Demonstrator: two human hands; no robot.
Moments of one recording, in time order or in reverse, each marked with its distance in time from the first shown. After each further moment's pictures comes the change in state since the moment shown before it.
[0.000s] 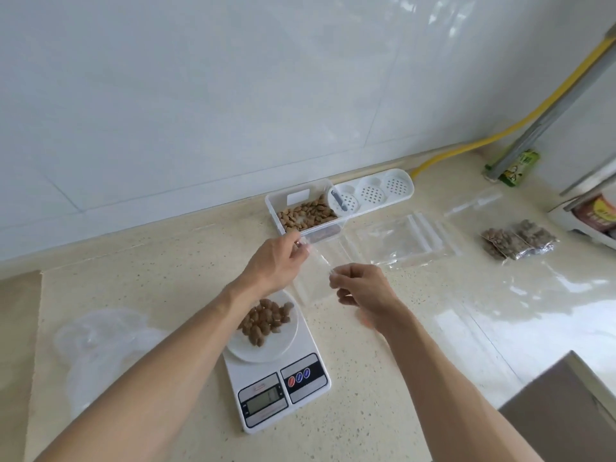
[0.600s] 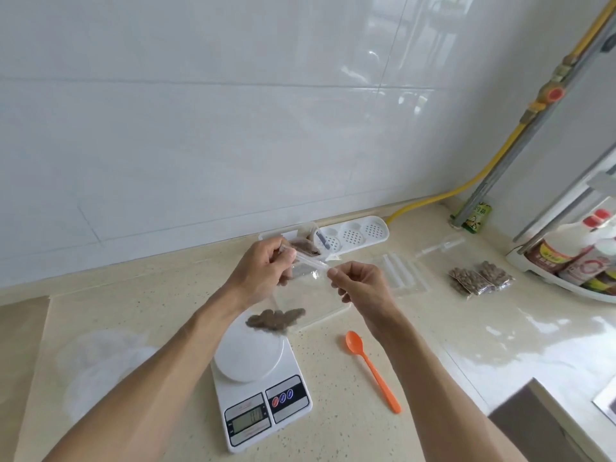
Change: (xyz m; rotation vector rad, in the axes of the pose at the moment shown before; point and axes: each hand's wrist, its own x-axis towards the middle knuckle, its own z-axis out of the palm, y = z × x) left_hand -0.051 0.055 -0.051 -0.565 0.128 0.131; right_hand -0.059 -0.054 -0.016 -0.005 0.041 -0.405
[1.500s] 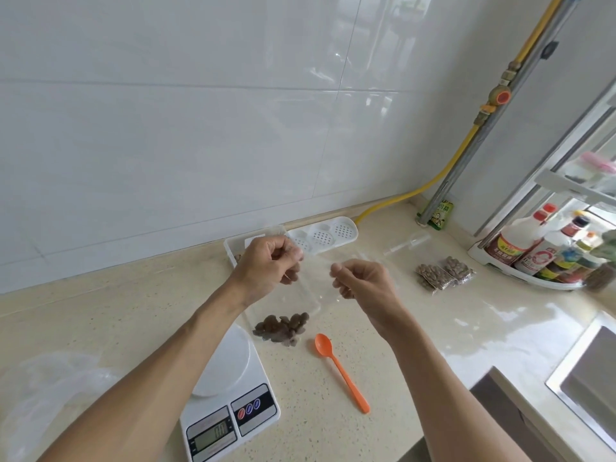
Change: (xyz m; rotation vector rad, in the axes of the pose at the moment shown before) left_hand 0.025 0.027 0.052 -0.109 -0.043 -0.004; right_hand -0.006 -0.009 -0.061 -0.026 0.045 -0.060
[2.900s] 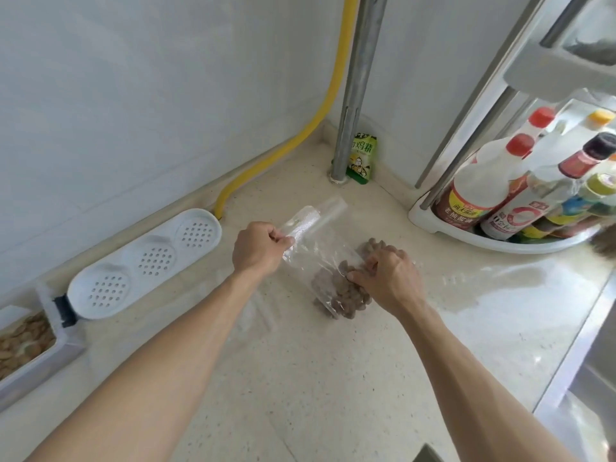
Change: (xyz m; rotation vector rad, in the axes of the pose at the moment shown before) left_hand 0.332 -0.139 0.349 0.642 0.076 -0.353; right_hand 0.195 0.215 -0.367 -0.914 0.193 0.295
